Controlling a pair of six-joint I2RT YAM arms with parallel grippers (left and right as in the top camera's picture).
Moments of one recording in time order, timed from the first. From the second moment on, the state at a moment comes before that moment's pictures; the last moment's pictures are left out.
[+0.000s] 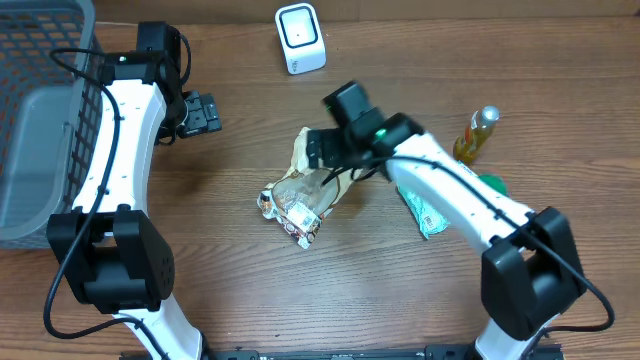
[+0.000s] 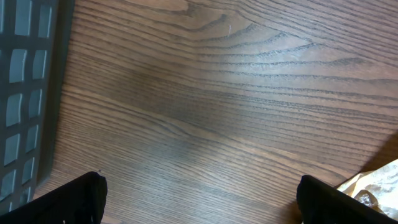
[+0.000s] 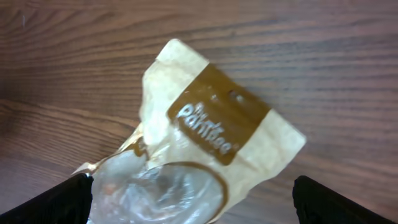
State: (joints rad) left arm 0.02 1.93 1.76 -1.20 -0.12 -0.29; right arm 0.56 1.86 1.45 -0.68 -0.05 0.47
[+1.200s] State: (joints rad) left arm 0.02 1.93 1.76 -1.20 -0.12 -0.29; right arm 0.50 2.07 1.37 -0.40 -0.15 0.37
